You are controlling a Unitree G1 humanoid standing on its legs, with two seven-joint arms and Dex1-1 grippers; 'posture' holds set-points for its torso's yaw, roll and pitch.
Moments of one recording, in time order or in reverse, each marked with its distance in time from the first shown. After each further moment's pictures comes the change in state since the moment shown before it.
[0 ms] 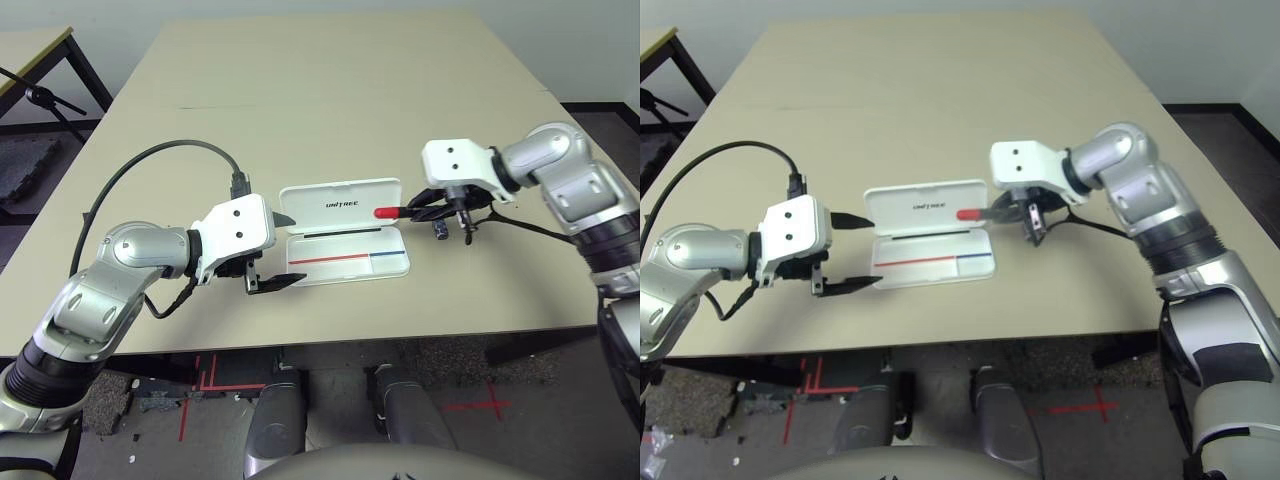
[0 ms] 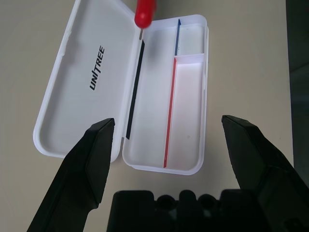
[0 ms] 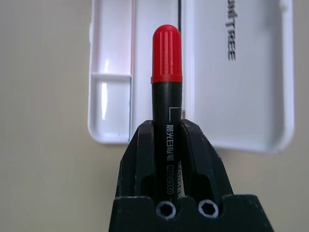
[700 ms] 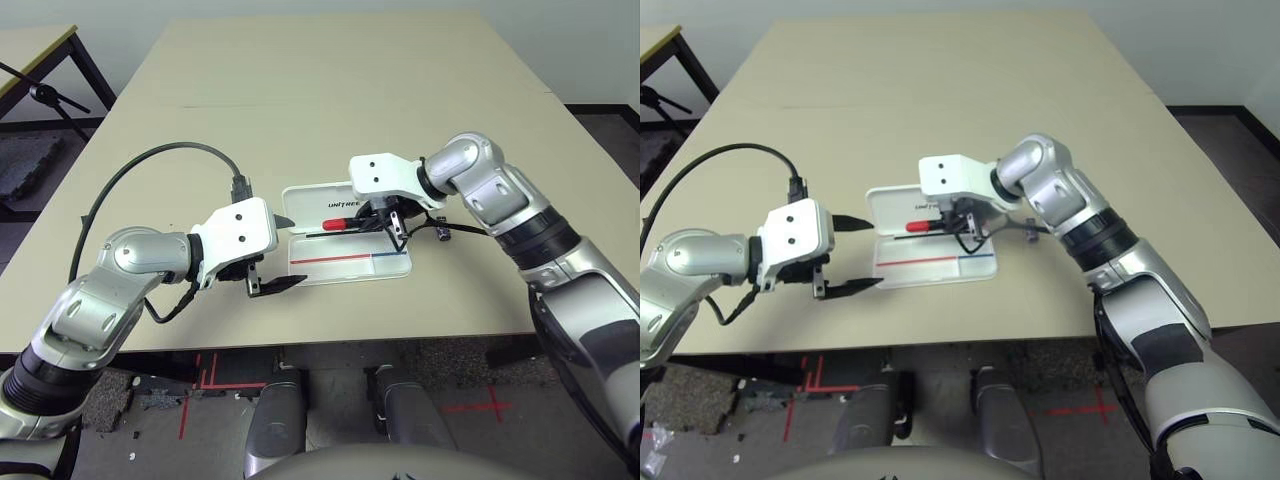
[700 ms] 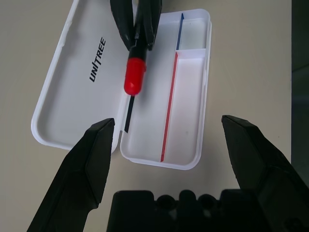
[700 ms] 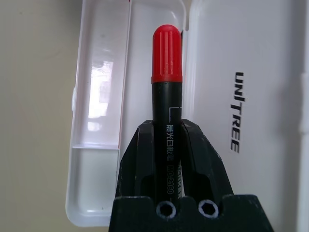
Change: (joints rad) left arm 0.023 0.003 0.002 -0.039 -0.001 0.042 0.034; right arm -0.080 0.228 0.110 0.065 -0.130 0.098 -0.074
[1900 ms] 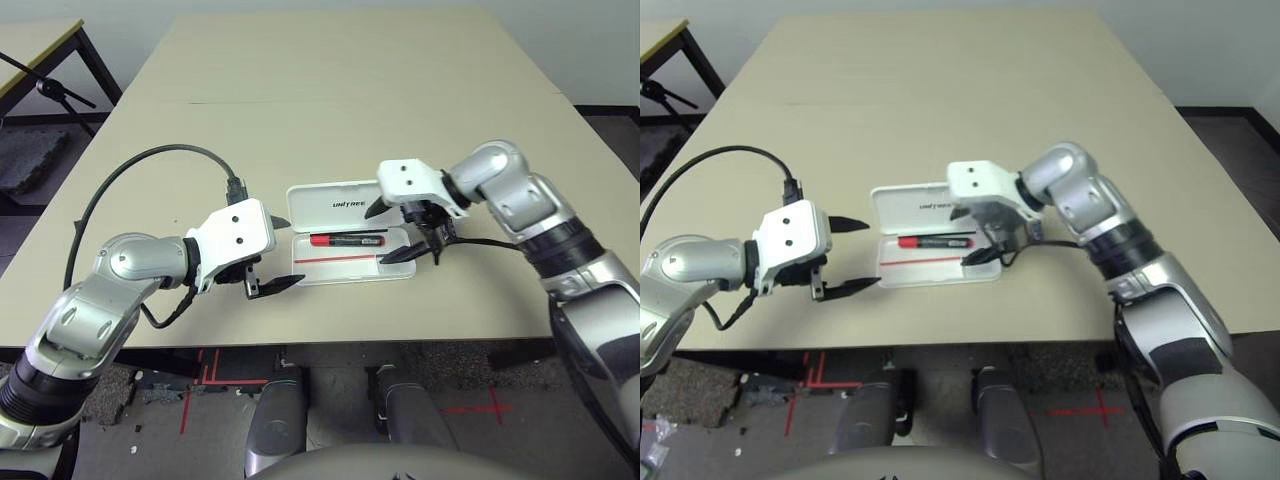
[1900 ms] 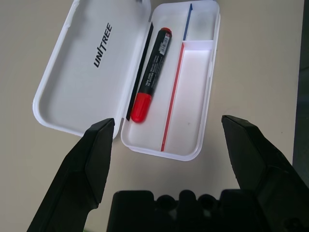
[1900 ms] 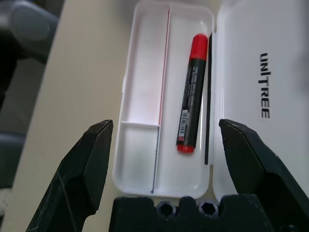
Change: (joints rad) left arm 0.047 0.001 0.037 -0.032 -0.005 0.024 0.028; right arm 0.136 -0.185 -0.206 -0.060 0.257 -0.103 0.168
